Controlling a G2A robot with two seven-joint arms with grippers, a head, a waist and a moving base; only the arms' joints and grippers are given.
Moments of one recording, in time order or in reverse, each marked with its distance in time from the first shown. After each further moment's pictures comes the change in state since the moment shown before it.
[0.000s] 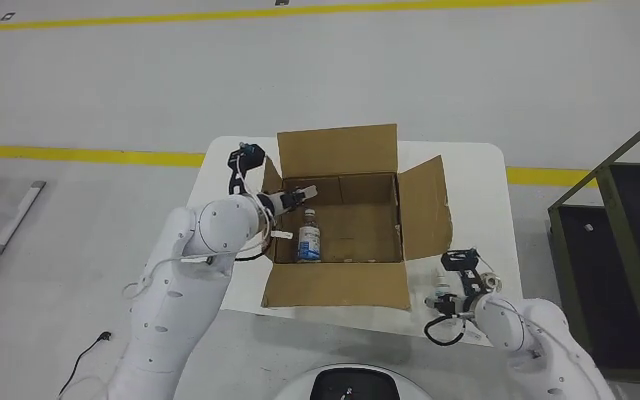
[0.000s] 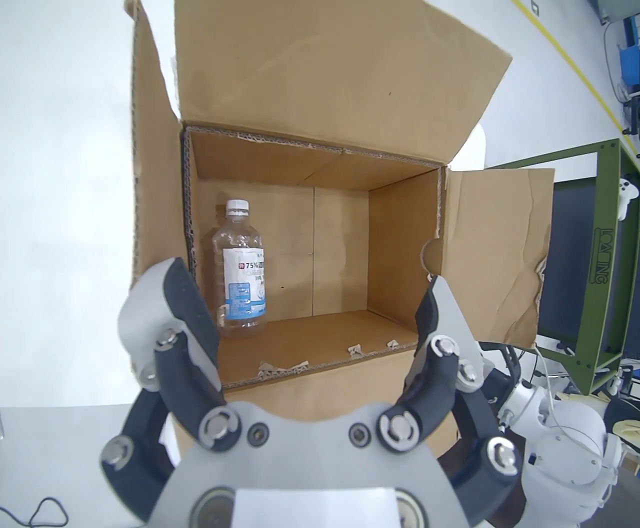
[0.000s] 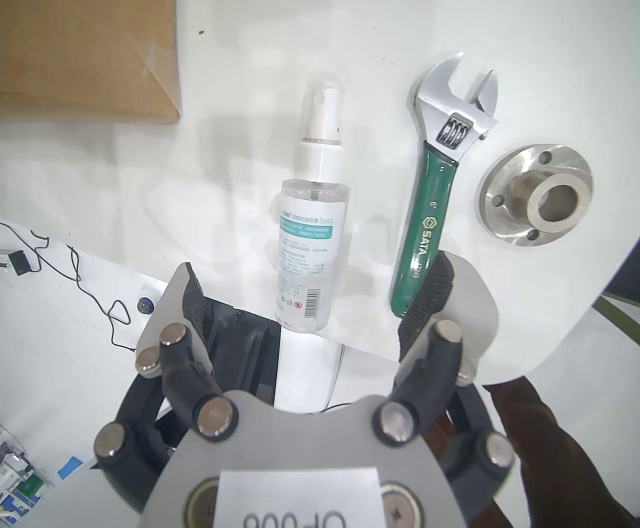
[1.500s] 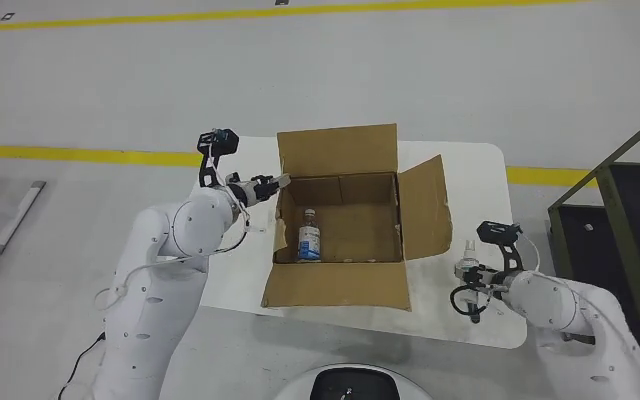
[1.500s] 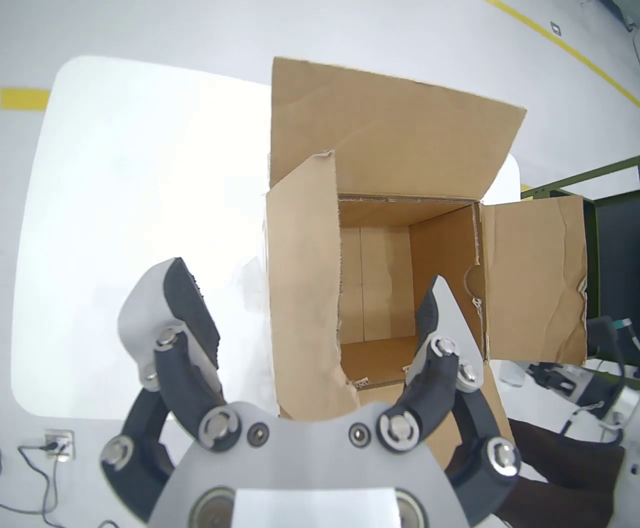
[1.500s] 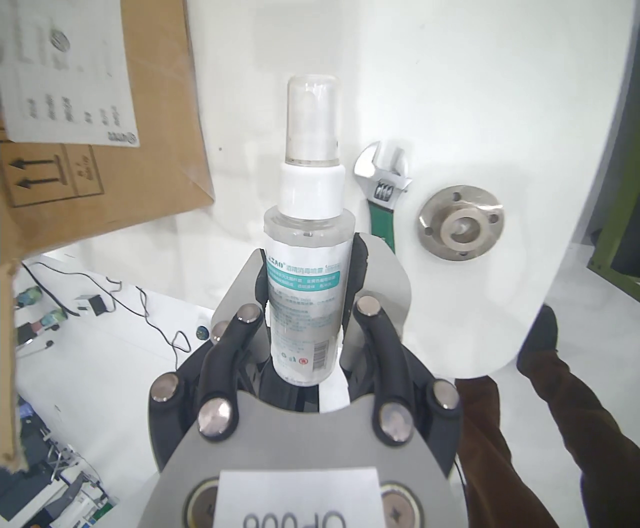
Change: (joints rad) left arm 0.019 0.046 -0.059 -0.074 0.140 -0.151 -0.002; right arm 0.024 -0.005 0.254 -0.078 0.189 0.039 0.025
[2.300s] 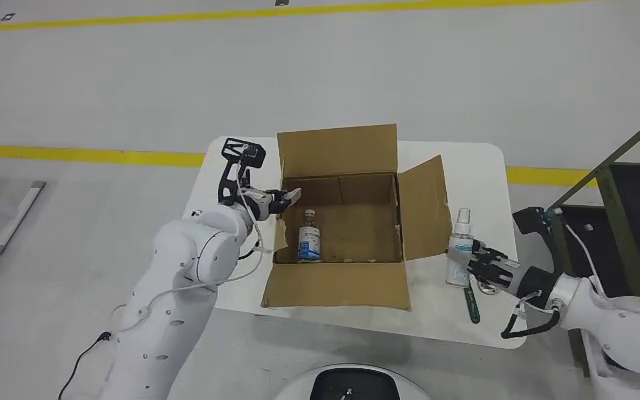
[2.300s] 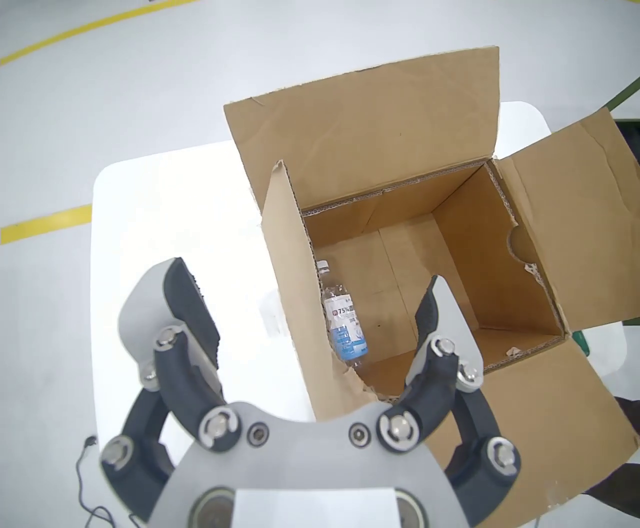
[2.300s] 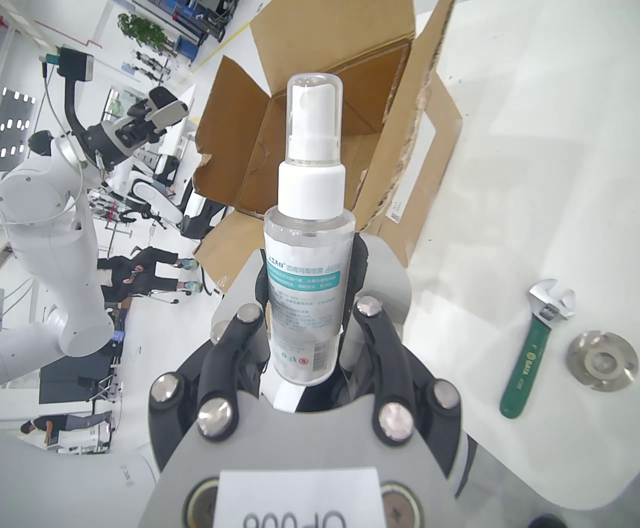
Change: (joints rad) left arm 0.077 0.020 0.073 -0.043 0.236 -0.261 0.146; right arm -0.108 0.001 0.185 -0.130 0.650 -0.361 -0.167
